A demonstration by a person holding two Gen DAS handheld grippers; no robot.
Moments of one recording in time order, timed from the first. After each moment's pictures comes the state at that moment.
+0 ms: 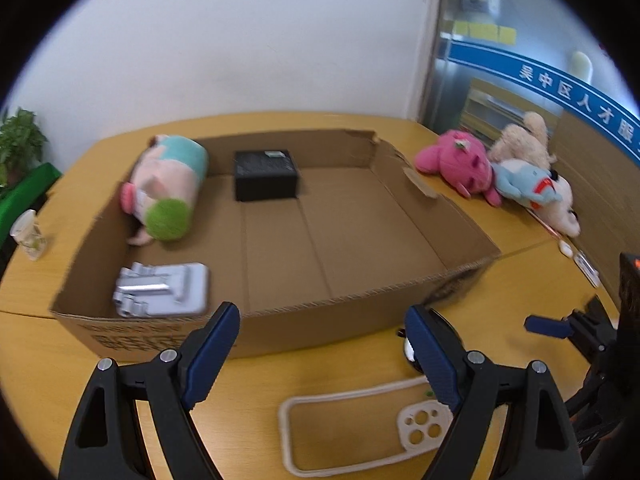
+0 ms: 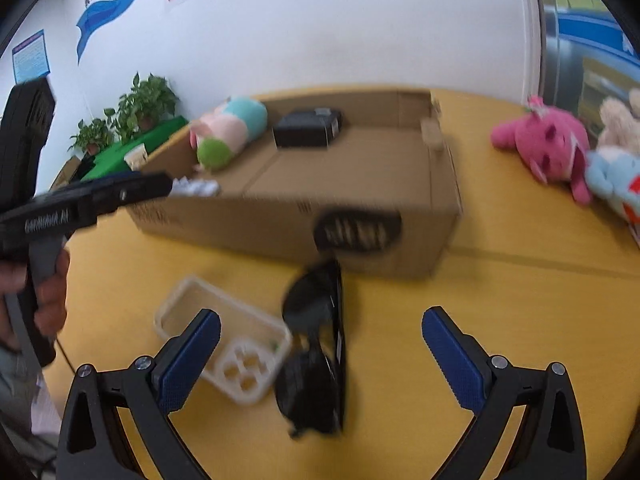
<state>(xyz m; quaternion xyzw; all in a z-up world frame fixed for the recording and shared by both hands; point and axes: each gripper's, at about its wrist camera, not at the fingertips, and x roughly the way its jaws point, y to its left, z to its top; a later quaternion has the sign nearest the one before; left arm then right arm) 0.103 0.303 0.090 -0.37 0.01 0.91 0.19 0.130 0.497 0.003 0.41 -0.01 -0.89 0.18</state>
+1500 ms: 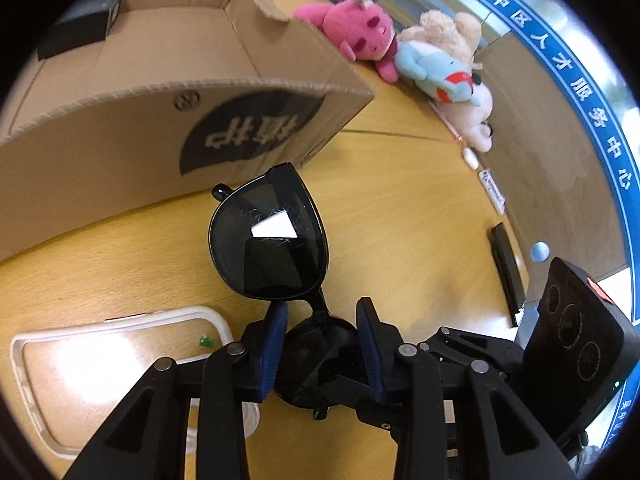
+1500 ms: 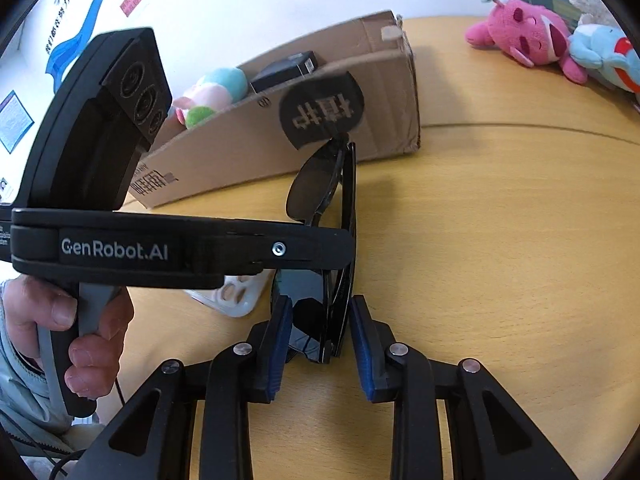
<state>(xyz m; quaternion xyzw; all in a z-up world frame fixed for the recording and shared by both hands) 0.110 0.419 0.015 -0.56 -0.06 0.74 0.37 0.169 0.519 -0.042 0.46 -0.12 -0.86 0.19</state>
